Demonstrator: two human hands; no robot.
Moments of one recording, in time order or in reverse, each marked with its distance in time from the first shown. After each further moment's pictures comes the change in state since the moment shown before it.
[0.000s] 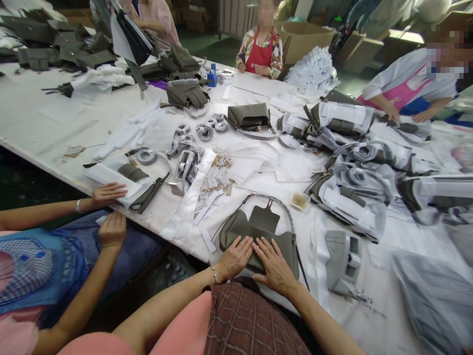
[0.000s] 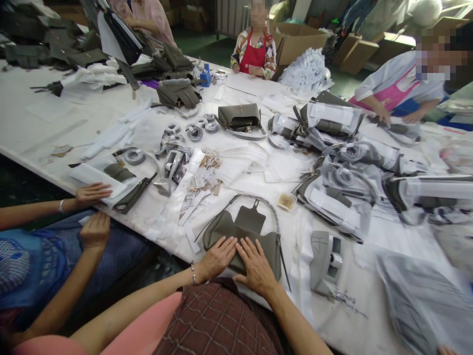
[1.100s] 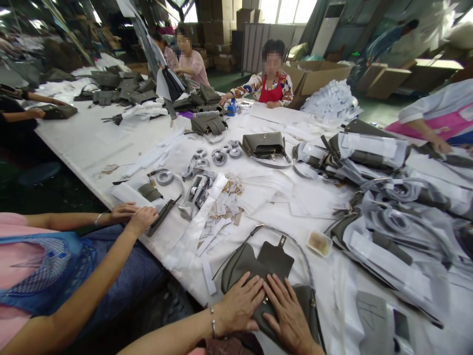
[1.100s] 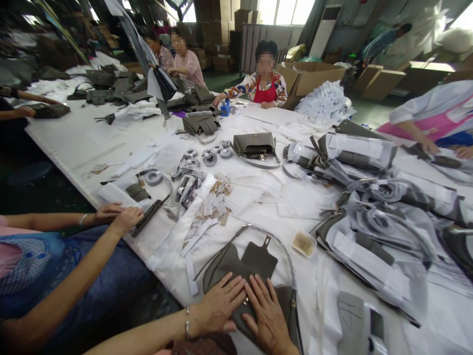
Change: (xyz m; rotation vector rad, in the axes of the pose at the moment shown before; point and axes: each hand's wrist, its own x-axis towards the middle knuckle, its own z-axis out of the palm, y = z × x) left_hand 0.017 -0.017 -0.028 -0.165 -0.106 -0.011; right_hand 0.012 0.052 0.032 -0.197 0.213 -0.151
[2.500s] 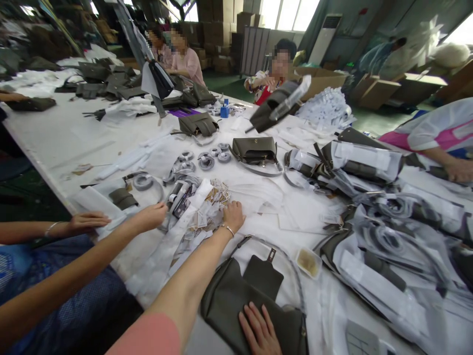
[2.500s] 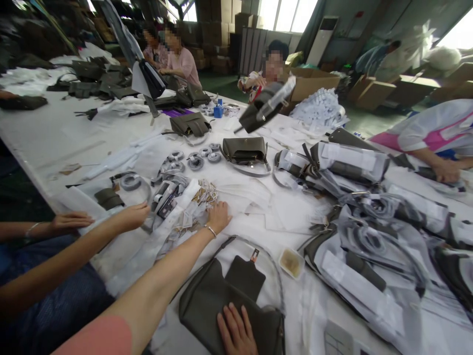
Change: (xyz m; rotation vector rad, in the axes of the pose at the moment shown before) left_hand 0.204 -0.191 -0.060 0.009 0.036 -0.986; right_hand 0.005 0.011 0.040 -0.072 0.371 -0.176
